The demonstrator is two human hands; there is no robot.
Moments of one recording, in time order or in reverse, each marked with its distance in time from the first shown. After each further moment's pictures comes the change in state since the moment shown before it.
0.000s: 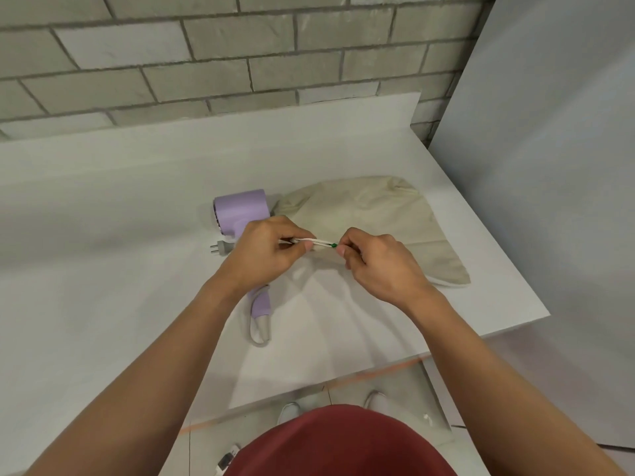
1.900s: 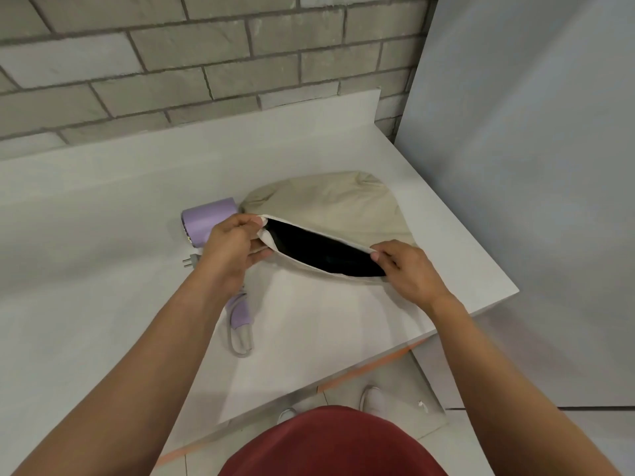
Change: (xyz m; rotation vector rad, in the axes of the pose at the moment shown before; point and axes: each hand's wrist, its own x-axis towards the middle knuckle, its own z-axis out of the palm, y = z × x) left_hand 0.022 0.010 0.007 -0.870 0.177 -0.689; right_hand -0.023 0.111 0.008 0.171 0.087 0.174
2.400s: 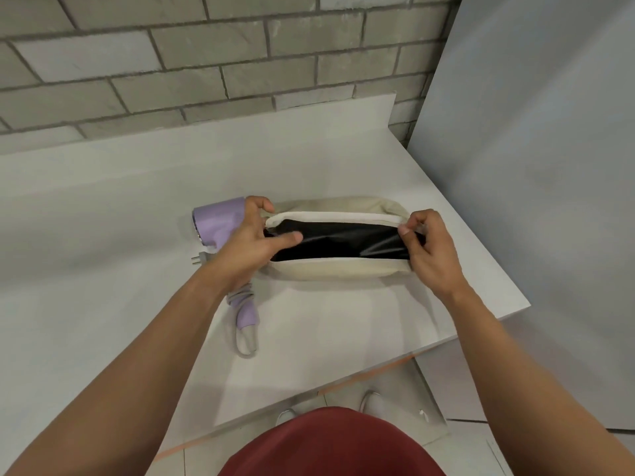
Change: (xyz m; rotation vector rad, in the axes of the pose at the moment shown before) left_hand 0.008 0.000 -0.006 0.379 -0.274 0.184; right_hand 0.020 -0.007 -0.023 0.293 0.307 -0.078
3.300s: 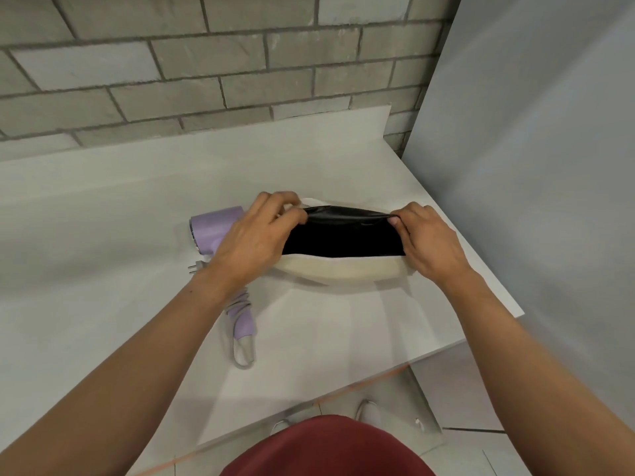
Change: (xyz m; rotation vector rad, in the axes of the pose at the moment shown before) left_hand 0.018 0.008 -0.001 1.042 0.222 0.947; right_hand 0.034 -0.022 -0.010 -0.643 -0.116 -0.202
